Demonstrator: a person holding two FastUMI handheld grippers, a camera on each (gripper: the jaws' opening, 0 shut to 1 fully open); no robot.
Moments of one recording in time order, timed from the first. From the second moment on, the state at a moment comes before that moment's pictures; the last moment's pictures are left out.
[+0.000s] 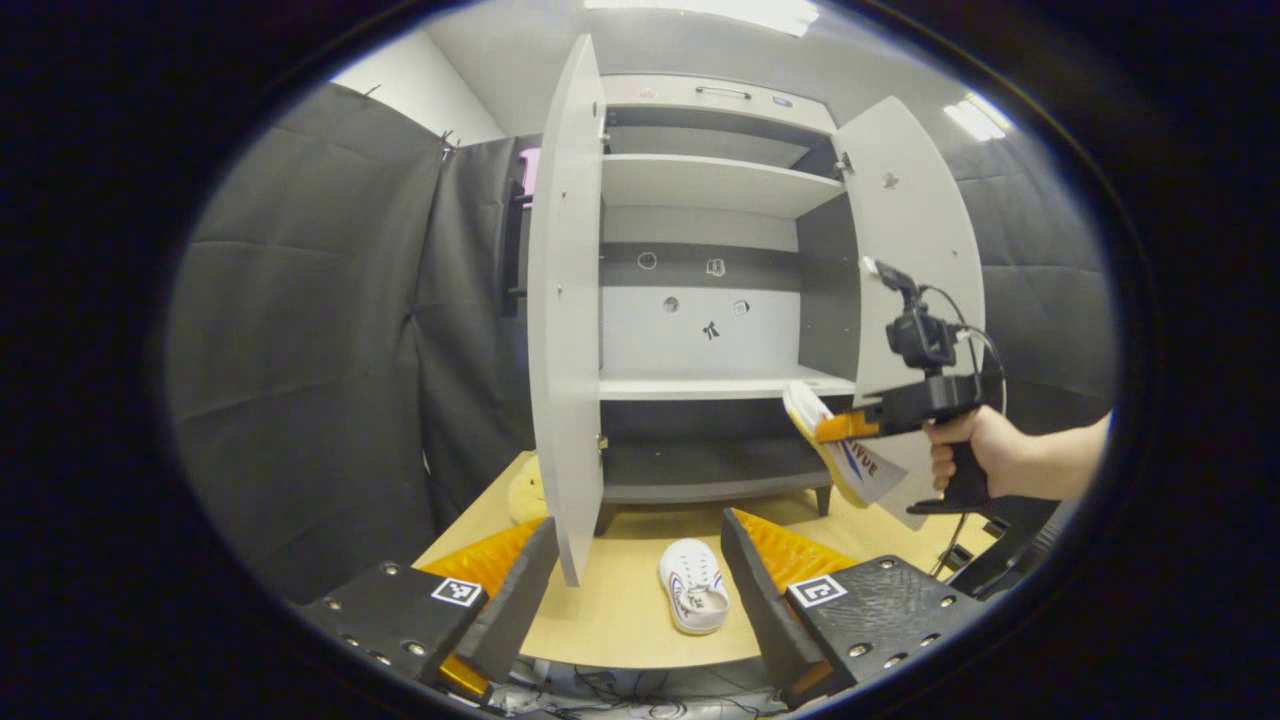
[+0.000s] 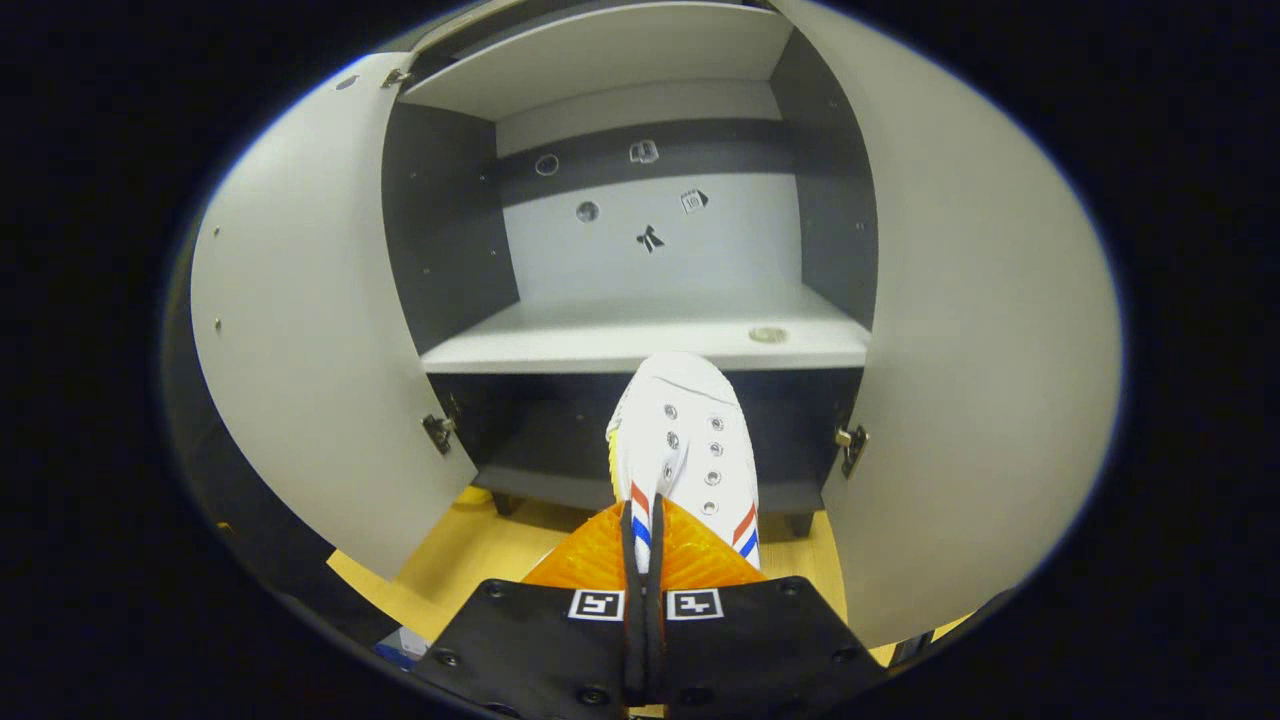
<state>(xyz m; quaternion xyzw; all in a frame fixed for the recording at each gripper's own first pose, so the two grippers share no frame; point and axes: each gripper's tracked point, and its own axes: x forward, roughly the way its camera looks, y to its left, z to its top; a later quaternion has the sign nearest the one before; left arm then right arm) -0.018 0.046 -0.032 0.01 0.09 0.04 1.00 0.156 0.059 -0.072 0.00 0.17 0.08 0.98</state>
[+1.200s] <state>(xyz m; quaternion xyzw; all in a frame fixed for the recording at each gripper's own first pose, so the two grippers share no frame) 0.019 0.026 -0.026 -0.02 0.08 0.03 1.00 0.342 0.067 0.089 0.04 0.07 0.06 0.99</state>
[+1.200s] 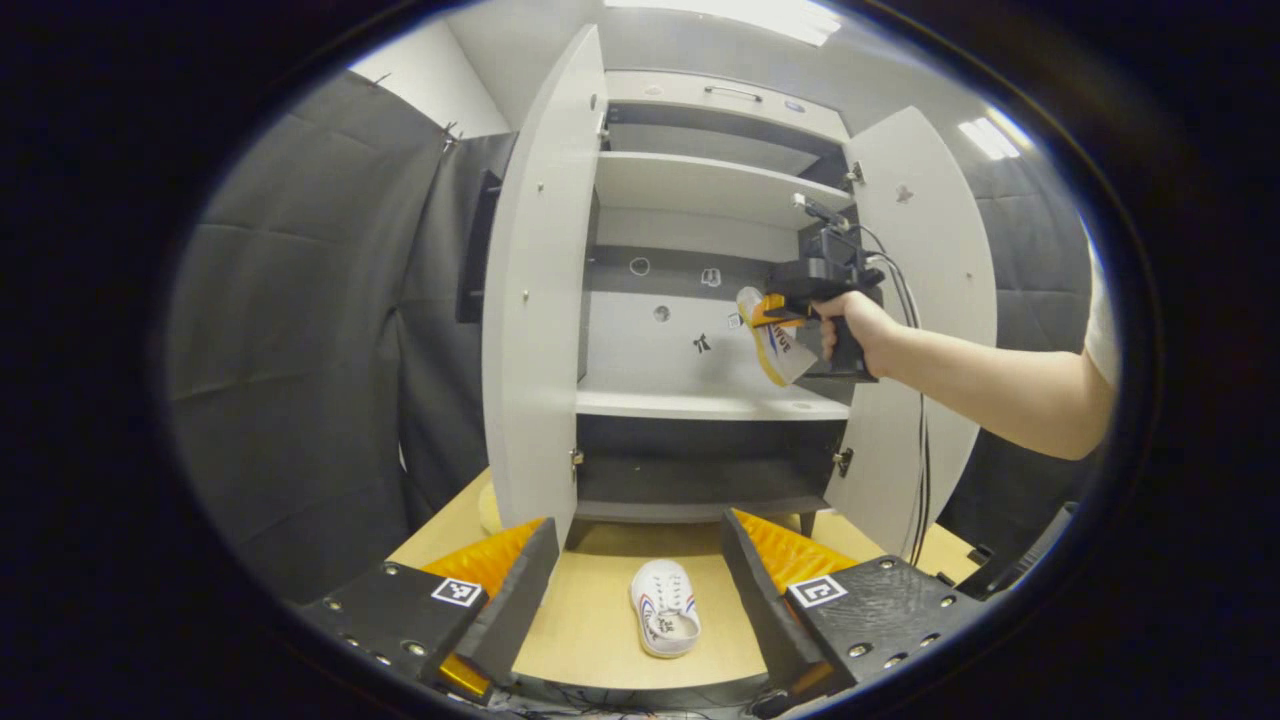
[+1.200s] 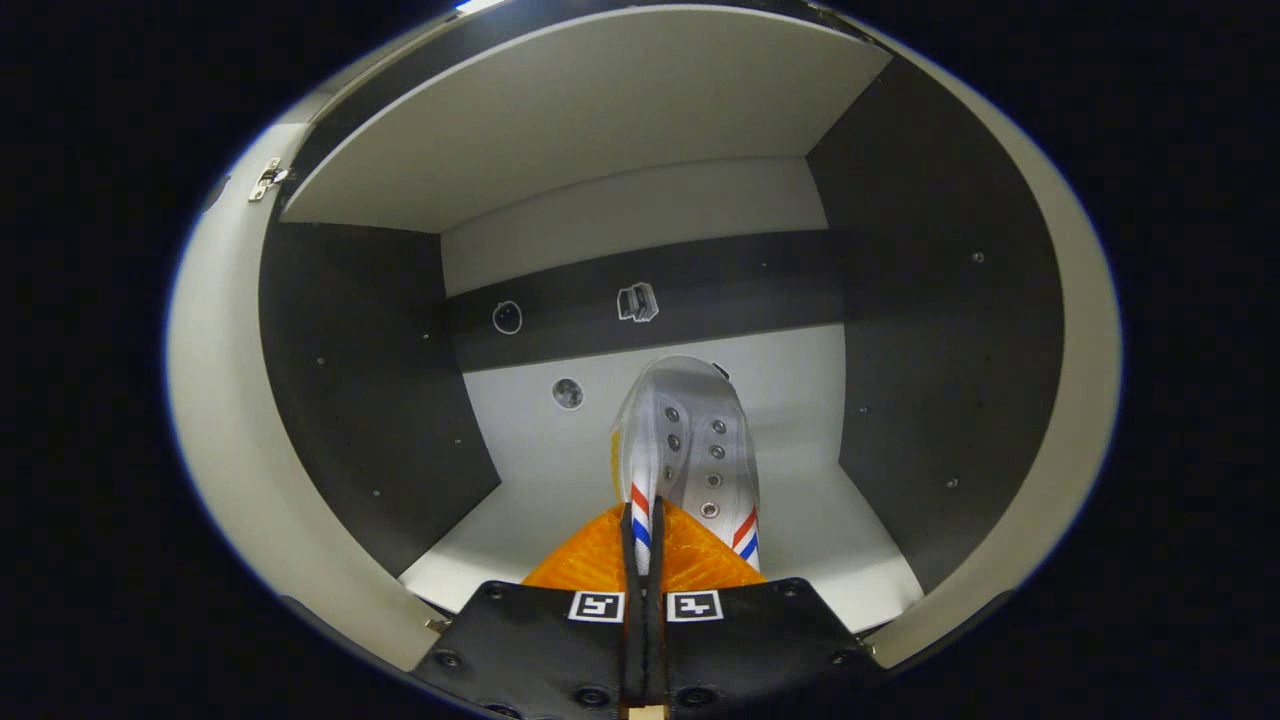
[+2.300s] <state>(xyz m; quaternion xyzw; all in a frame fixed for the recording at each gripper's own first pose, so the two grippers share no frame) 0.068 0.015 -0.034 -0.05 0.11 0.10 0.99 0.435 0.069 0.015 0.12 0.18 0.08 0.97</state>
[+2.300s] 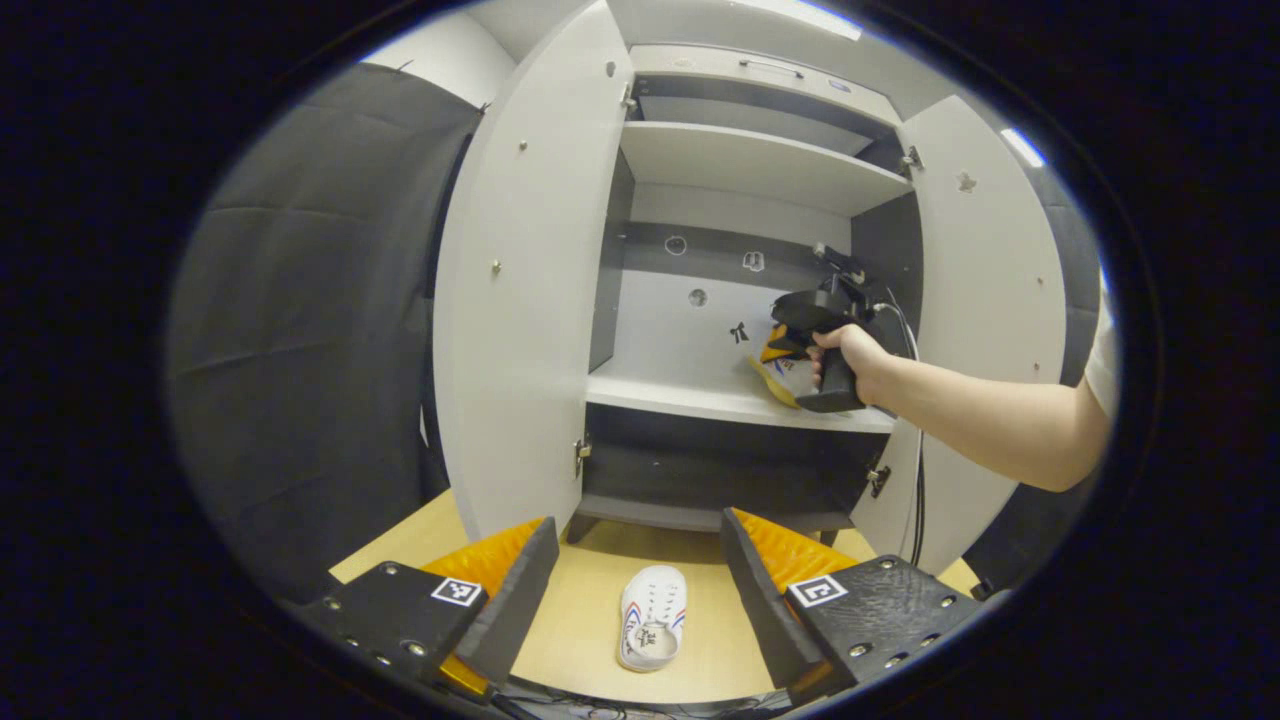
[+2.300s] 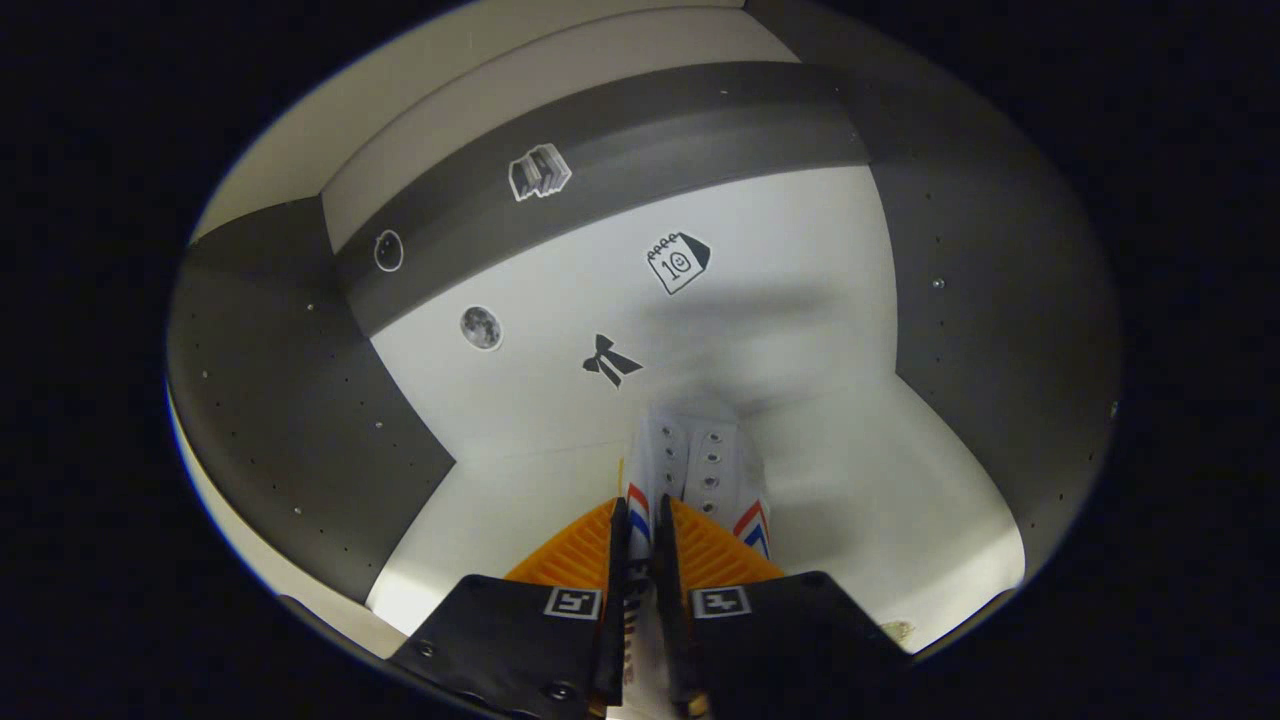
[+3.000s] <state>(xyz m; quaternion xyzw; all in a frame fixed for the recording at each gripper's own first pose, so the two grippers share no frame) 0.007 0.029 -0.059 -0.03 0.13 0.04 0.99 0.271 0.071 0.089 0.05 0.03 0.06 1.00</state>
